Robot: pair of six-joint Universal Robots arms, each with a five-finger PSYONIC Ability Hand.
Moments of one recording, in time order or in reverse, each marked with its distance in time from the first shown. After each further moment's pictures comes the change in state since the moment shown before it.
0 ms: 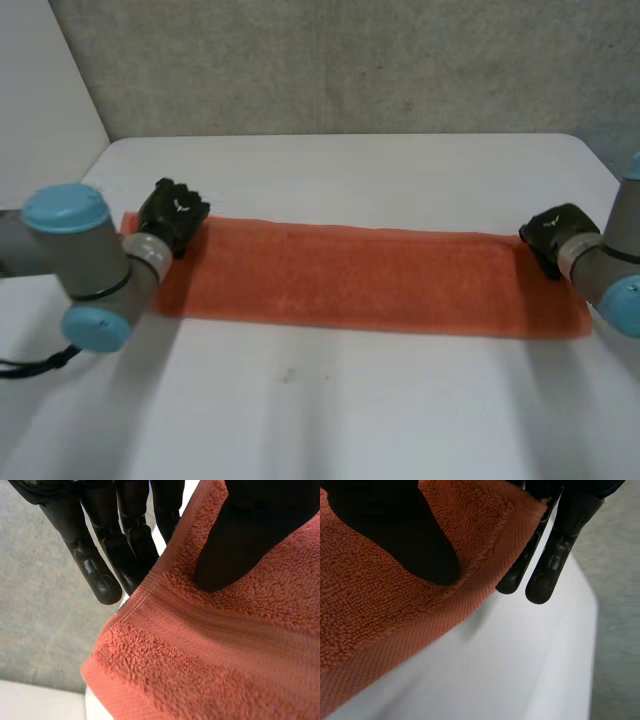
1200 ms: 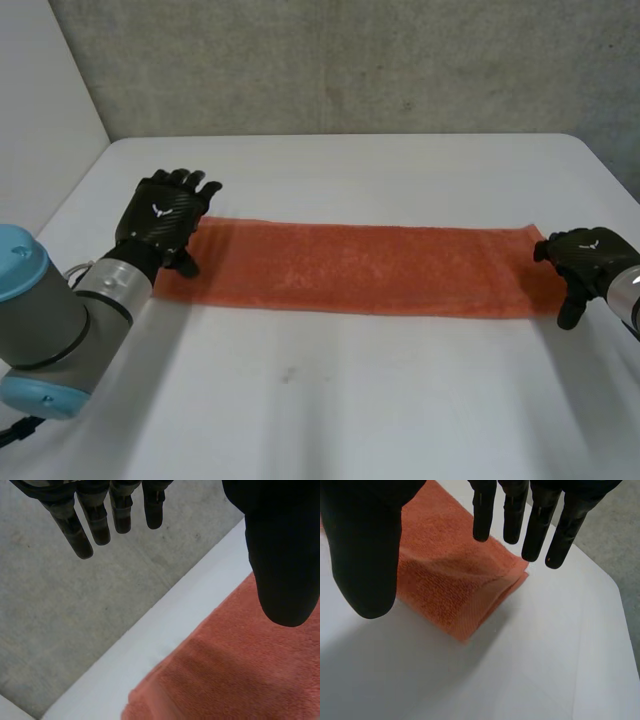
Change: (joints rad) left arm 0.017 0.398 -0.508 0.236 0.119 -0.441; right arm -0.163 -0.320 0.437 -0.070 -0.237 0.191; left_hand -0.932 -0.999 -0.983 -0.994 -0.897; right_hand -0.704 -0.852 -0.860 -0.872 -0.857
